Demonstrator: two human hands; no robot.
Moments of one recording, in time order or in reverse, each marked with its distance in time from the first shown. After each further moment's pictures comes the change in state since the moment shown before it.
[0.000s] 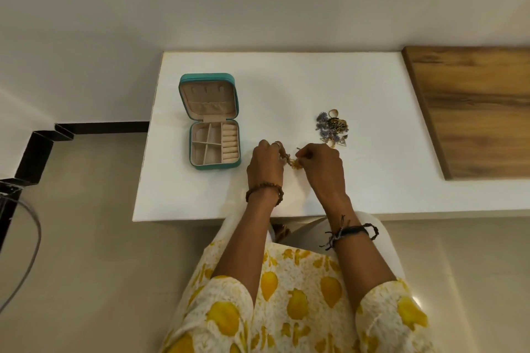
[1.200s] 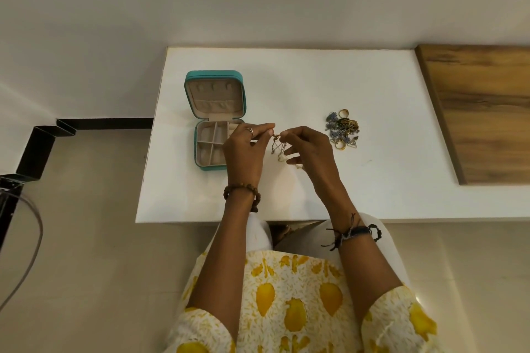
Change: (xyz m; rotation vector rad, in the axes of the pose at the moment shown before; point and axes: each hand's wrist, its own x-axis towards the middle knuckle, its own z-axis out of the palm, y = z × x) left_hand 0.000 -0.015 -0.048 -0.593 0.384 0.073; right_hand 0.007 -0.038 0.008 0.625 -0.146 0.017
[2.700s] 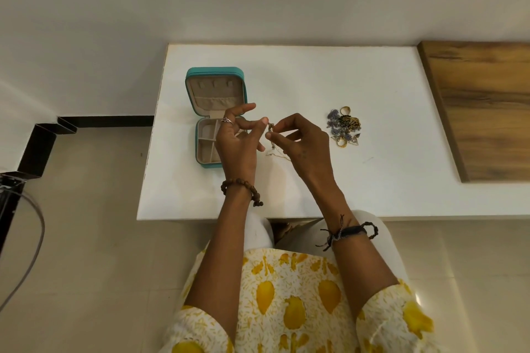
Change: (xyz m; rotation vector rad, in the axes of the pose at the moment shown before) left_hand 0.003 0.008 -0.005 -0.344 0.124 -0.185; right_hand -0.006 -0.007 0.012 -0.254 0.051 -0.267
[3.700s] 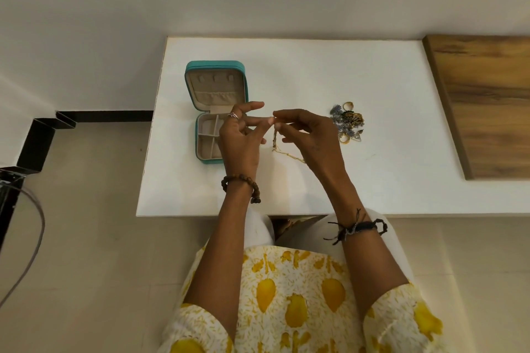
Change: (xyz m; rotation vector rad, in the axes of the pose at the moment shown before) left_hand 0.003 -0.008 -0.002 0.062 -0.068 -0.019; right_hand 0.006 0.003 -0.010 0.077 -0.061 -0.053
